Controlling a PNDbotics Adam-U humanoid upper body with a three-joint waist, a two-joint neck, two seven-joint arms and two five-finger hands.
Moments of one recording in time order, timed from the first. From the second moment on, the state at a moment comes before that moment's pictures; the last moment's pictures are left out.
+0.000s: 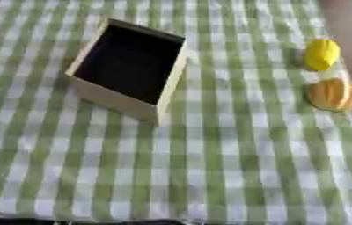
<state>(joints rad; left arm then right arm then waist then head) -0.31 0.40 0.09 -1.98 -0.05 -0.38 0.45 -0.22 -0.61 -0.14 -1.98 -0.09 -0.41 -0.14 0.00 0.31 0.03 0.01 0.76</state>
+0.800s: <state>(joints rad) -0.30 0.40 0.09 -1.98 -0.05 -0.38 0.45 -0.23 -0.84 -0.22 -1.92 0.04 -0.22 -0.17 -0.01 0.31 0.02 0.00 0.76</state>
